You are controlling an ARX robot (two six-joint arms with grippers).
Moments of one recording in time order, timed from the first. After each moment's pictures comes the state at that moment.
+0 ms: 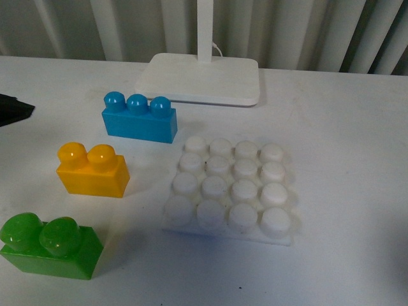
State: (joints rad) left arm -0.09 1.24 0.80 -0.31 0.44 0.94; right arm 0.00 0.00 0.01 0.00 0.00 0.00
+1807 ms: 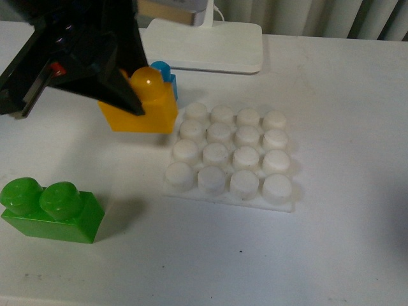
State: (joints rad) left arm -0.36 1.77 1.36 -0.77 0.29 1.36; right arm 0.00 0.00 0.01 0.00 0.00 0.00
